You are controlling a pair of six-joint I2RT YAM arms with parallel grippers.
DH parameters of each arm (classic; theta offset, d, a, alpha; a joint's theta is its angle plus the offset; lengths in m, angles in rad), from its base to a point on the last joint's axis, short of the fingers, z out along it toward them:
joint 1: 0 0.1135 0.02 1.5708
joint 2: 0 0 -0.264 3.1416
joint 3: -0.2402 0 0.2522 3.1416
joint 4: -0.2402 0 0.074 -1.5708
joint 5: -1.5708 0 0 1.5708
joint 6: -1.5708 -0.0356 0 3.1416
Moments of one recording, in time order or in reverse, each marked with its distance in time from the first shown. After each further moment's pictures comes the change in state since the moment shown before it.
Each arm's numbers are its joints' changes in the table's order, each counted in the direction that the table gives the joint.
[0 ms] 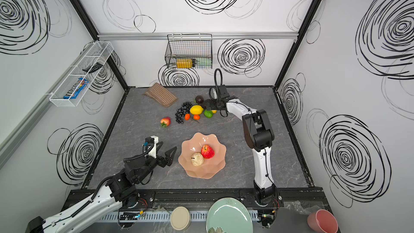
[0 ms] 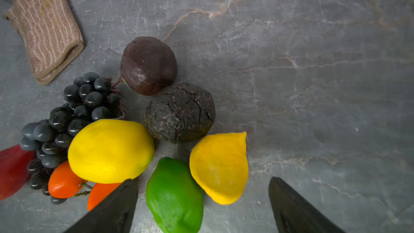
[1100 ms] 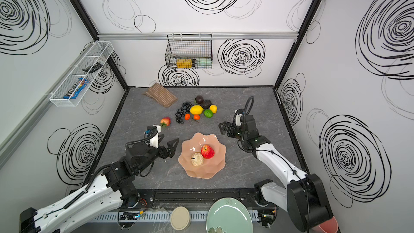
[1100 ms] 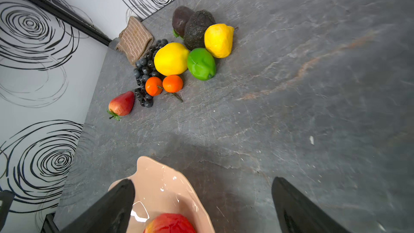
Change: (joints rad) left arm -0.023 -0.159 -0.284 -0.206 0.035 0.079; right arm -0.013 0.936 0.988 0.280 0.127 -0.287
